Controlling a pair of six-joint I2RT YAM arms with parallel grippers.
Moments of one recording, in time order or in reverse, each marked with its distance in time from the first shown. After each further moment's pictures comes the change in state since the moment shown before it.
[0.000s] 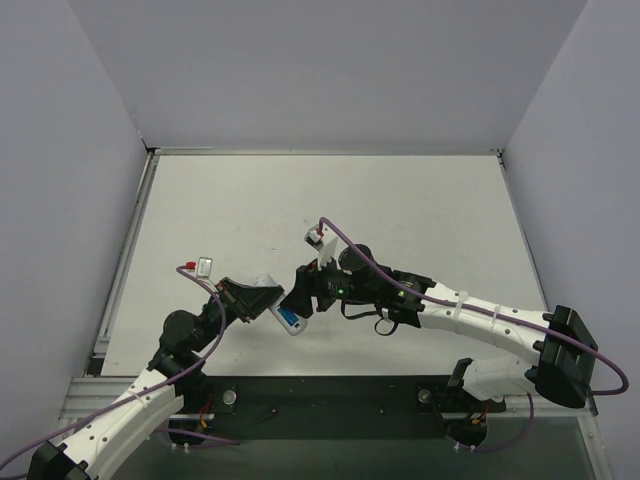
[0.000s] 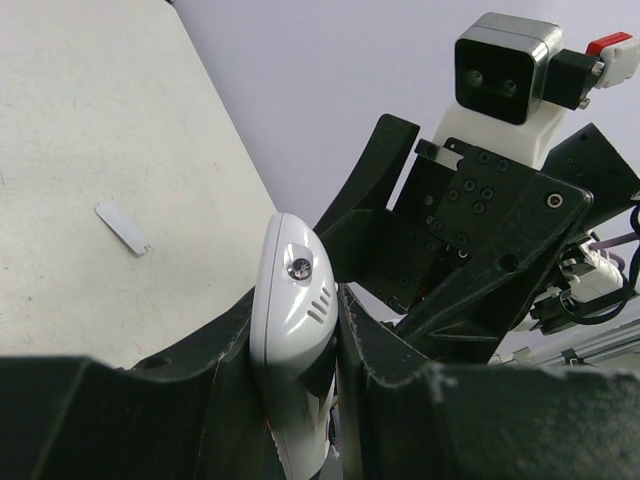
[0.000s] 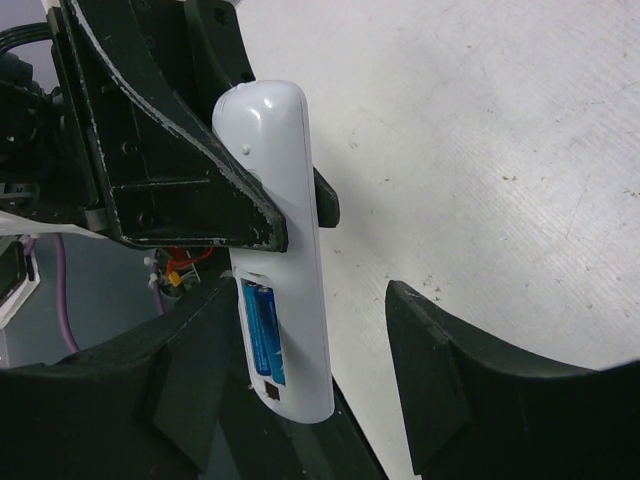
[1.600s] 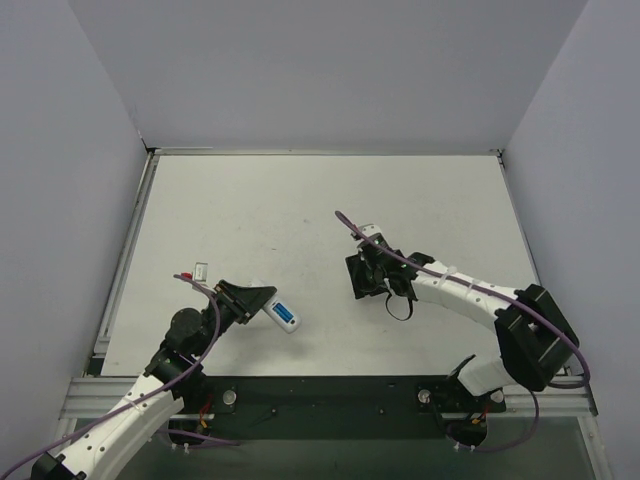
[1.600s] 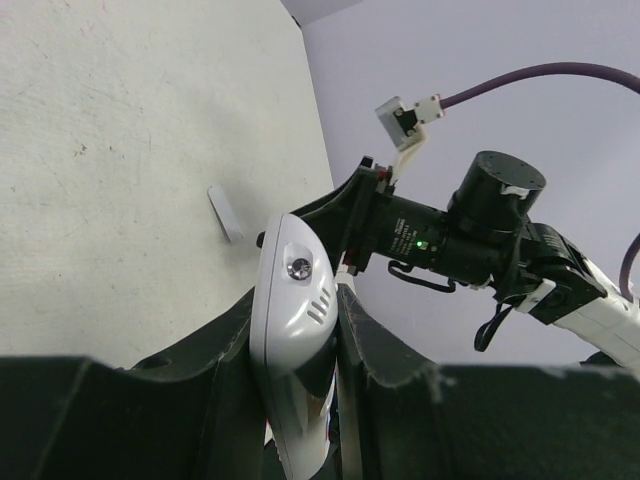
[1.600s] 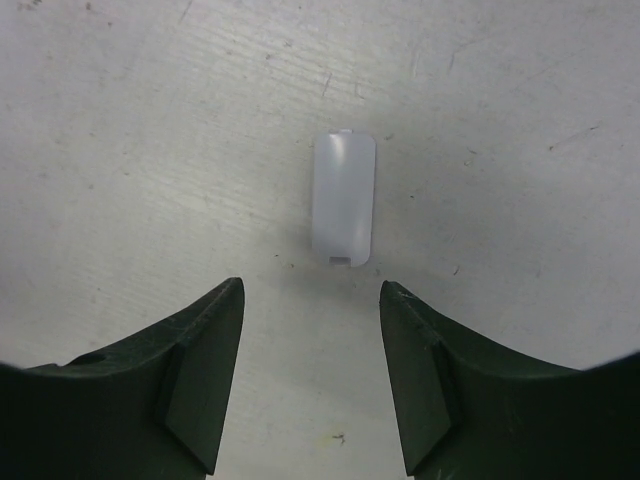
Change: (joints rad) left arm 0.000 -0.101 -0.005 -0.312 -0.182 -0.052; right arm -0.327 0.116 -0.076 -0.353 0.315 -0.178
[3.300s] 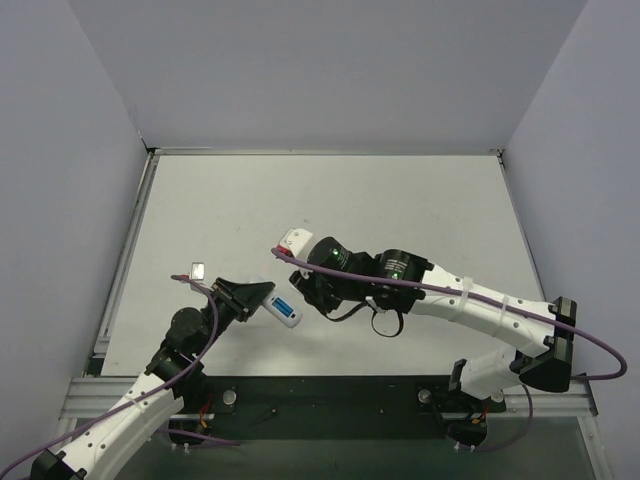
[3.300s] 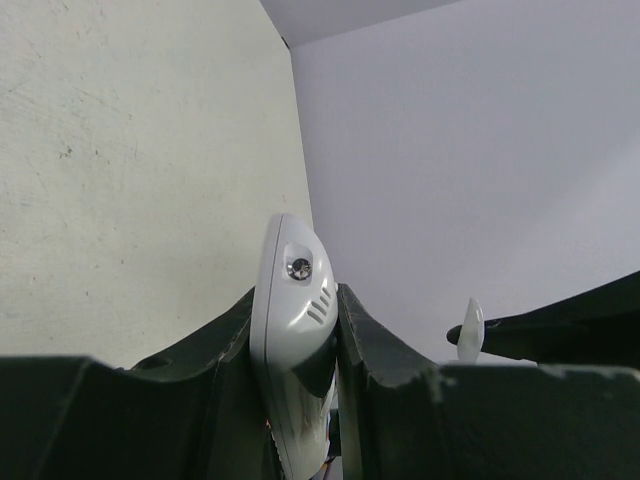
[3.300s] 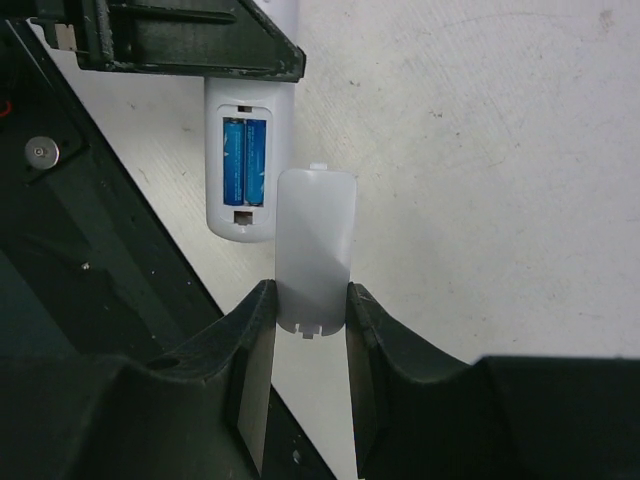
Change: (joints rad) left arm 0.000 0.028 0.000 0.036 -0.047 -0.106; right arm 0.460 -0.013 0.557 -0.408 0.013 -0.210
